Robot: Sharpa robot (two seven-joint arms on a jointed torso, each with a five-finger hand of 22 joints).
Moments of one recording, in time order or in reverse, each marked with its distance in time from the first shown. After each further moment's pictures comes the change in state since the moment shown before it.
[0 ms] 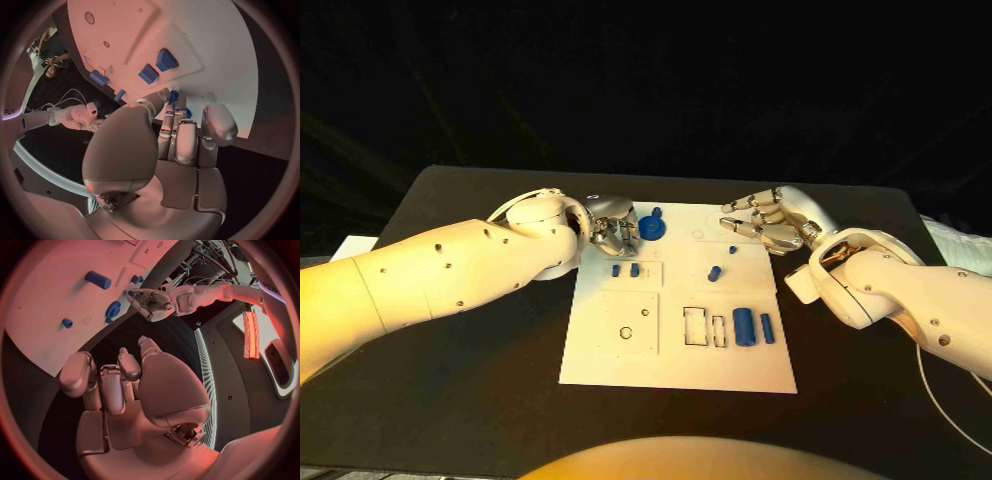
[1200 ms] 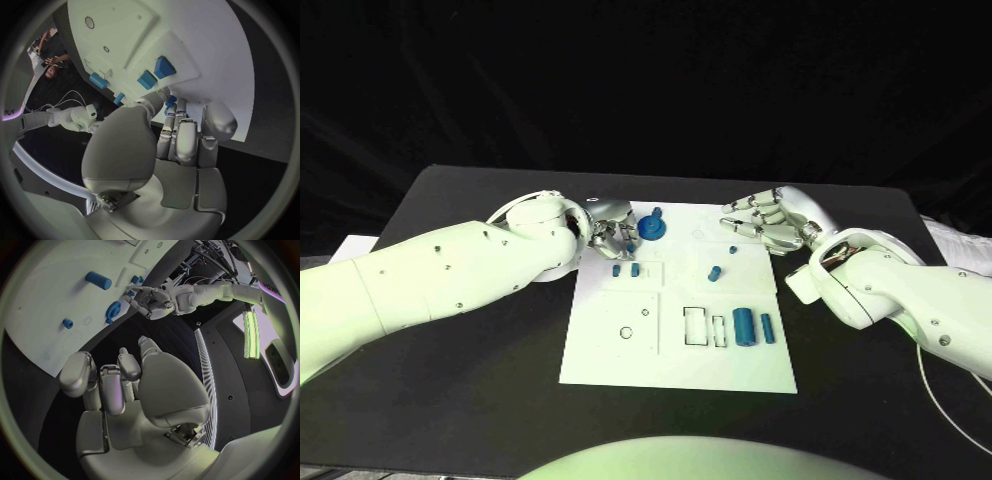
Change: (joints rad) left arm -0.004 -0.005 -0.002 0.003 -0.002 0.014 -0.010; left_hand -0.046 -0.036 -0.042 0.007 0.000 -0.092 0.012 -0.044 -0.034 -0.097 0.025 -0.072 -0.029 -0.002 0.016 -0.004 -0.036 0.000 0.004 0.011 -0.043 -0.026; right arm -0.001 0.000 0.000 -0.001 0.001 0.003 0.000; right_hand 0.000 0.000 0.000 0.000 0.000 0.000 0.000 0.000 0.000 0.000 0.000 0.000 0.000 0.000 0.000 0.000 0.000 0.000 0.000 0.000 0.000 -0.002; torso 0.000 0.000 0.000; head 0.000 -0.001
